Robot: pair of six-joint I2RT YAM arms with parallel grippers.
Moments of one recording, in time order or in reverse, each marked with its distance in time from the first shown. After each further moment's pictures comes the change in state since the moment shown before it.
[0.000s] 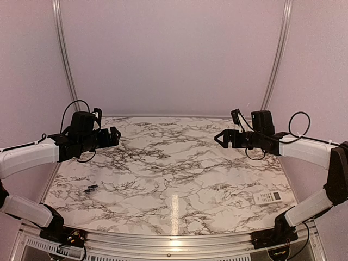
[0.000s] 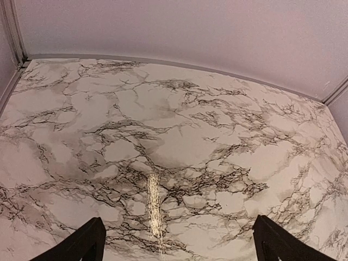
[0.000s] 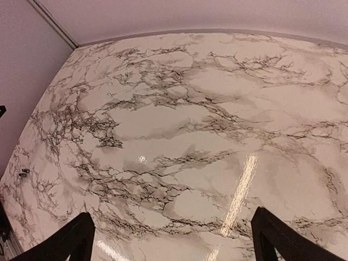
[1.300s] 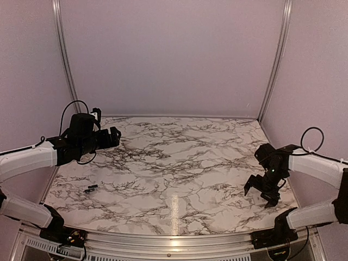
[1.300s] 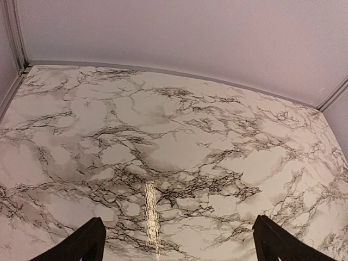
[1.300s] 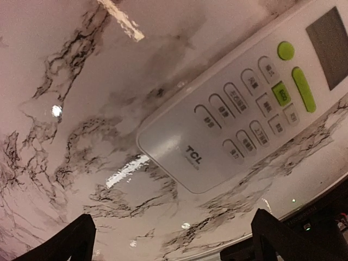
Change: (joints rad) left arm -0.046 -0.044 -0.030 0.027 -0.055 -0.021; right arm -0.011 -0.230 -0.168 -1.007 0.286 0.765
